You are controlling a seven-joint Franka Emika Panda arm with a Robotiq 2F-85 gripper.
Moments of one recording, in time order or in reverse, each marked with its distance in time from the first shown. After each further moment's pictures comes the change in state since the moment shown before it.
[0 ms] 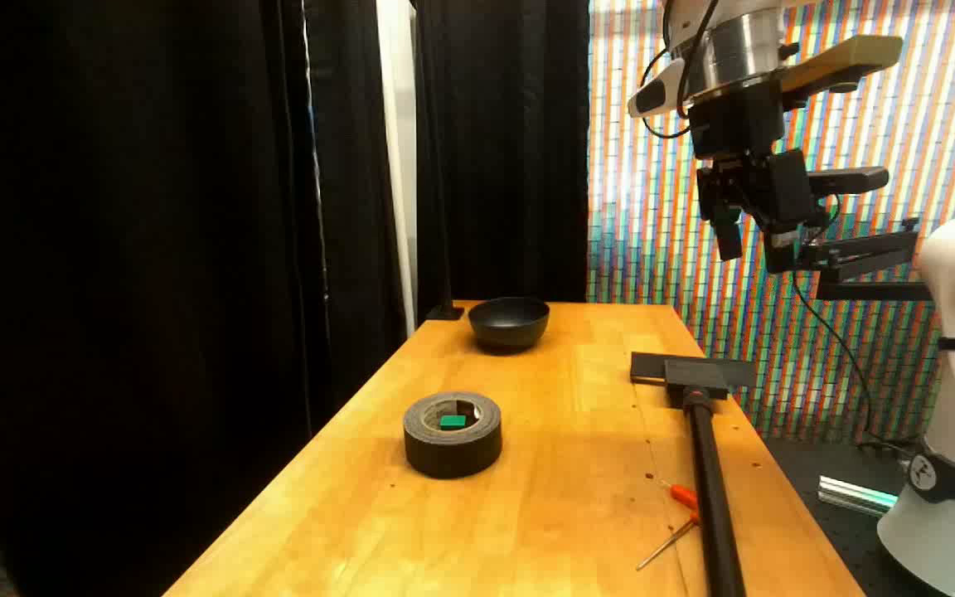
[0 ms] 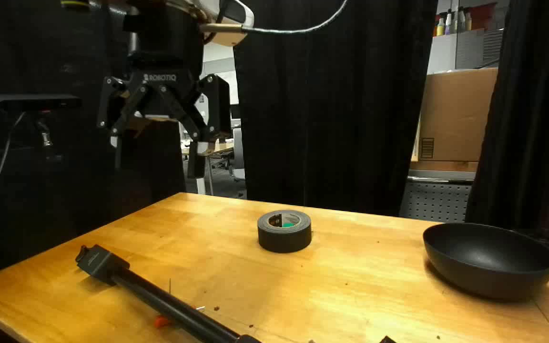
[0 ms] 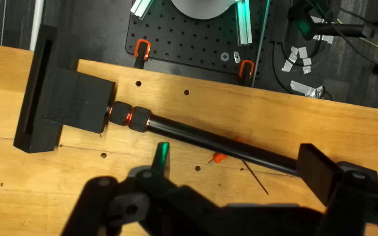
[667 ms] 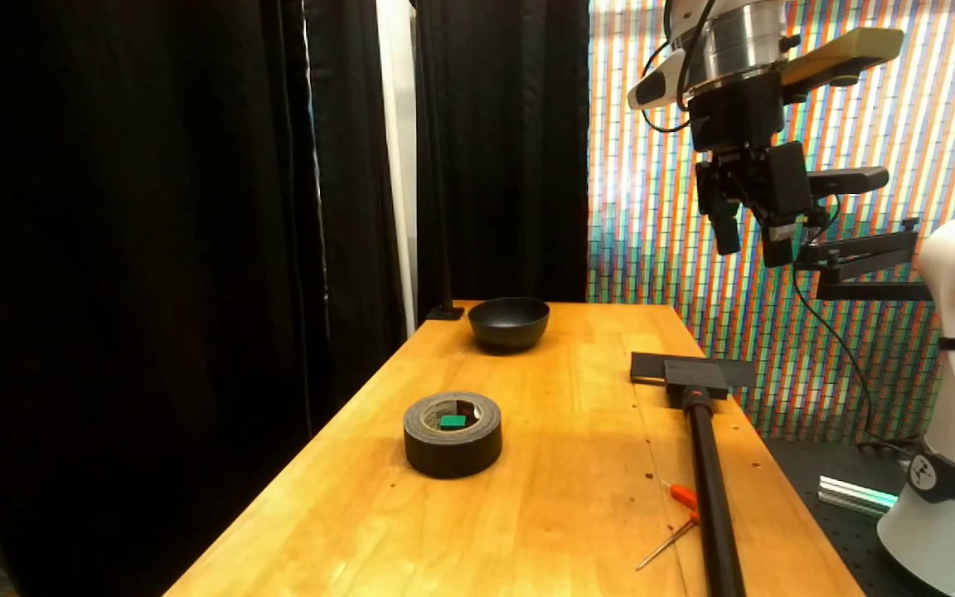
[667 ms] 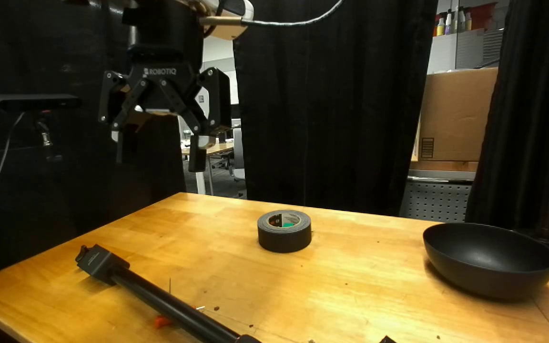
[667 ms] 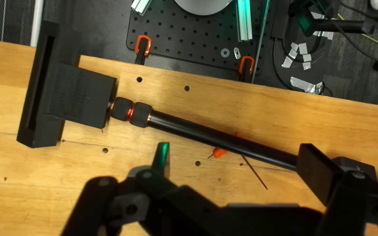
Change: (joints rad) arm 0.000 -0.004 0.000 0.010 0.000 0.001 0.000
